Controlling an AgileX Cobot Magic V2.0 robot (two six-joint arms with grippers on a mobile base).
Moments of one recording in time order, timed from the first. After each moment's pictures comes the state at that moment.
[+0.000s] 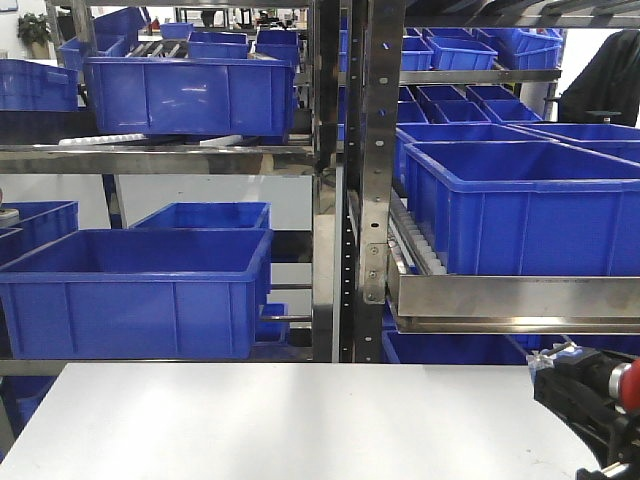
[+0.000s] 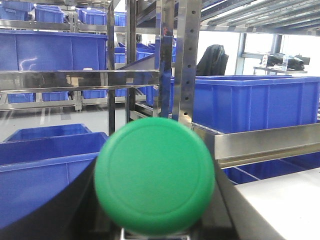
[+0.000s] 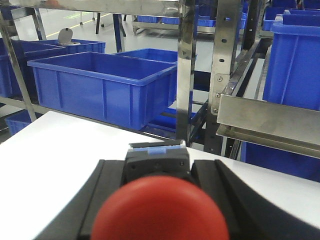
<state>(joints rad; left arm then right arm) -0.12 0.57 -0.46 1.22 -0.26 -1.30 0.34 0.76 -0.68 0.22 0.24 -0.20</state>
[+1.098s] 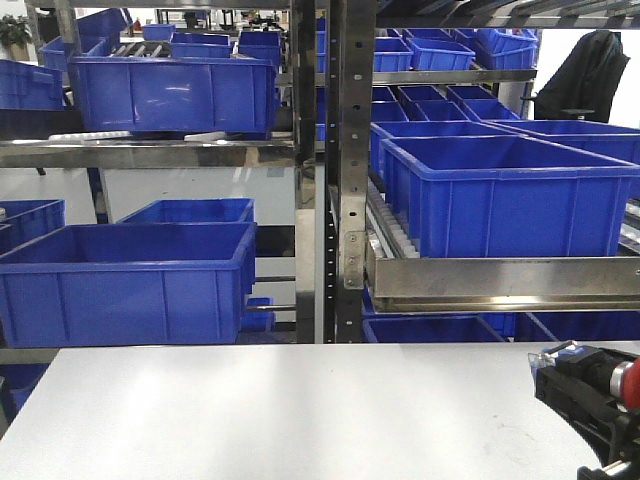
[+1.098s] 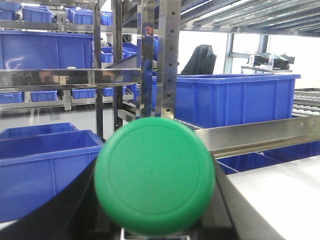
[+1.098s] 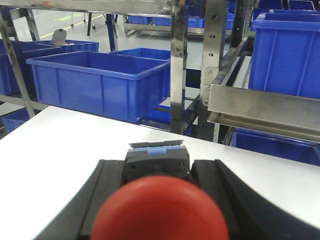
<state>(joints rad) -0.12 0.57 -0.46 1.22 -0.26 -1.30 0.34 0.76 -0.68 0.22 0.23 -0.20</state>
